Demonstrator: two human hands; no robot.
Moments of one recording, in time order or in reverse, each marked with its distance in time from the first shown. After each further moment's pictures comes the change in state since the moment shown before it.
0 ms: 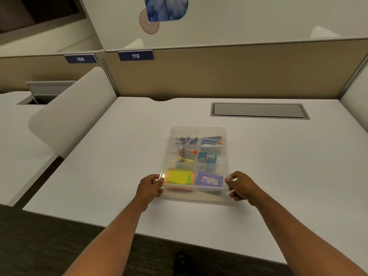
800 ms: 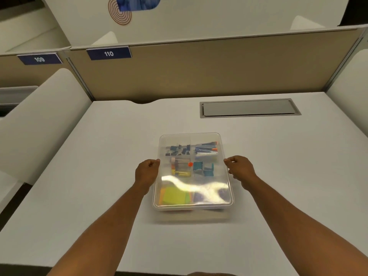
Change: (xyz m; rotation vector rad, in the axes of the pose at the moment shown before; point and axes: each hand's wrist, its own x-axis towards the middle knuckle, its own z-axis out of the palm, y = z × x) left_hand 0.113 0.069 0.026 0.209 0.063 0.087; right_hand 0.075 -0.052 -0.015 0.126 0.329 -0.056
